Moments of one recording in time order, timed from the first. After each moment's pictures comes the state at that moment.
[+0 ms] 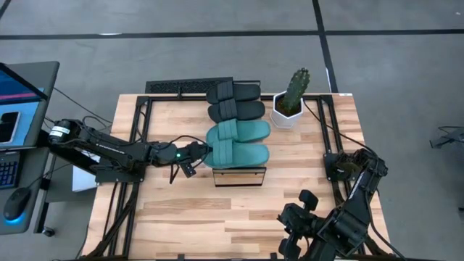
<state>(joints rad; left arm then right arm) -0.12 1.15 0.46 0.43 -0.42 1.74 0.91 1.94 2.16 -1.56 0.60 1.30</state>
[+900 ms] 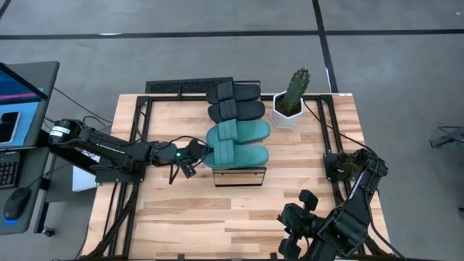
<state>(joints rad) -0.12 1.15 0.46 0.45 -0.37 1.61 0.91 1.94 2.16 -1.56 0.60 1.30</state>
